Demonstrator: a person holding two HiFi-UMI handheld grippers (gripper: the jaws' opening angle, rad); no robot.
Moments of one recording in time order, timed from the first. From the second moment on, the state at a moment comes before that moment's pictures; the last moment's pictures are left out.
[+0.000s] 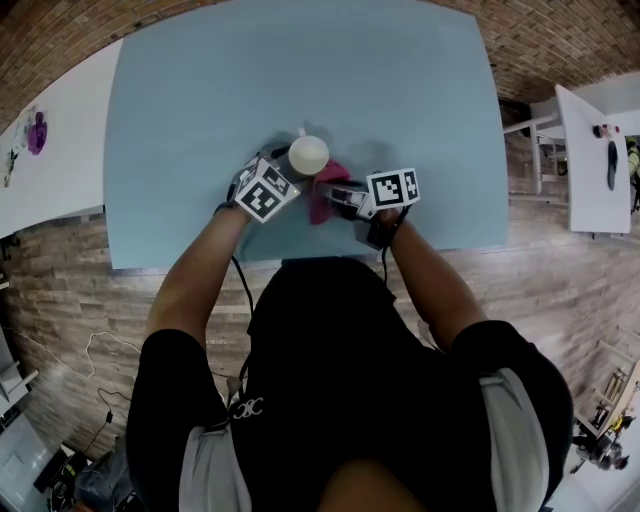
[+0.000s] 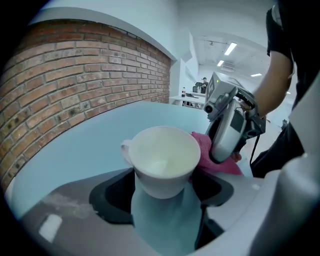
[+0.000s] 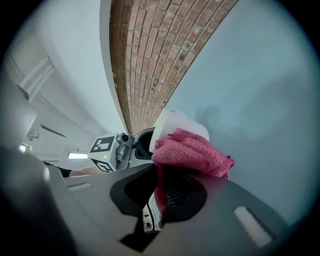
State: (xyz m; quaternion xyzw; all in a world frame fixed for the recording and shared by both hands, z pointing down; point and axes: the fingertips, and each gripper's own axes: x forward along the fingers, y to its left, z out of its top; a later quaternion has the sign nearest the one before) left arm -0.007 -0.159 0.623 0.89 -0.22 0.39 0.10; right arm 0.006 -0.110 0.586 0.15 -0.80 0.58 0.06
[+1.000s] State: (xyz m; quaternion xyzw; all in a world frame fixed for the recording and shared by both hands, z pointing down) left arm -0.046 -0.182 0.600 0.89 -0.25 0.37 0.08; right arm 0.066 -0.178 0.594 0.26 -0.78 0.57 0.03
